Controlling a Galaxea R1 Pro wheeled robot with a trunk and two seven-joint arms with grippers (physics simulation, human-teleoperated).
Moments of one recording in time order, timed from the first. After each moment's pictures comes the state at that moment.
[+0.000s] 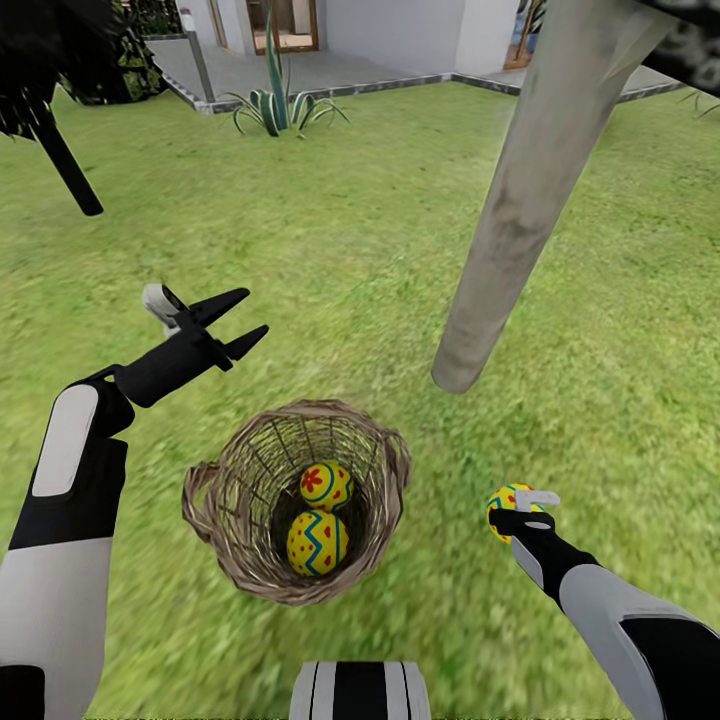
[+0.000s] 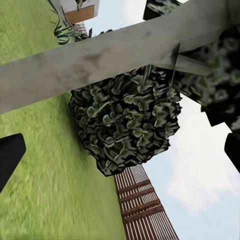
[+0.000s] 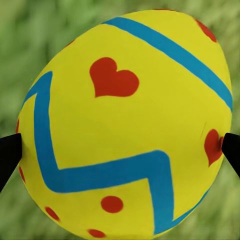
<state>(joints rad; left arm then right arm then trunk) -0.85 0.15 0.12 -1.46 1.53 1.01 -0.18 -0.89 -0.11 0.04 -0.15 -0.07 0.03 -0.20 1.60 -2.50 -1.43</state>
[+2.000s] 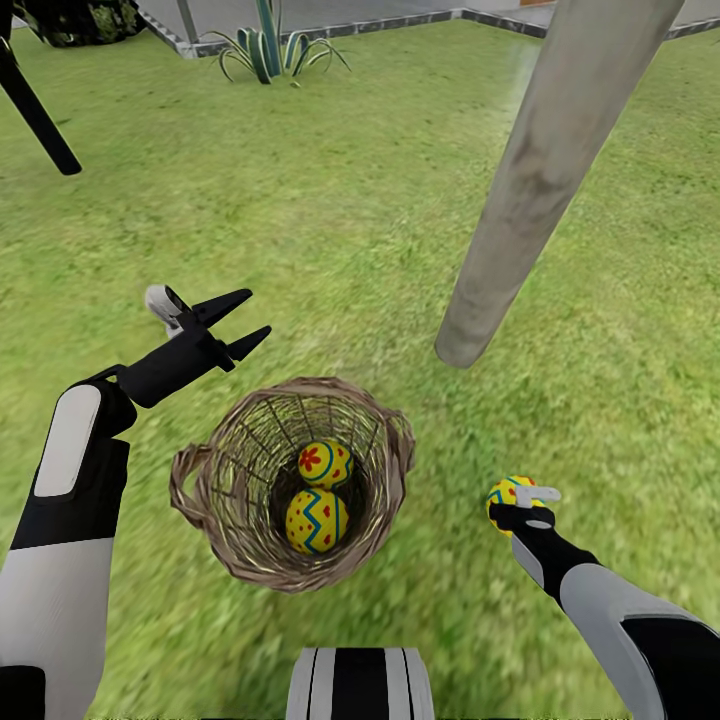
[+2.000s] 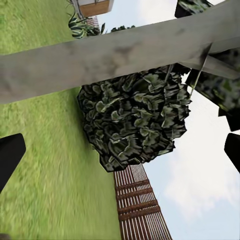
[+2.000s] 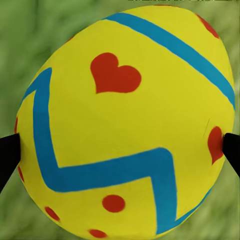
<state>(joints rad) -0.85 0.14 0.11 -1.47 1.53 1.01 -0.18 -0.89 -0.11 0.05 -0.16 -0.06 -0.01 -0.21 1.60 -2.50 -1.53</state>
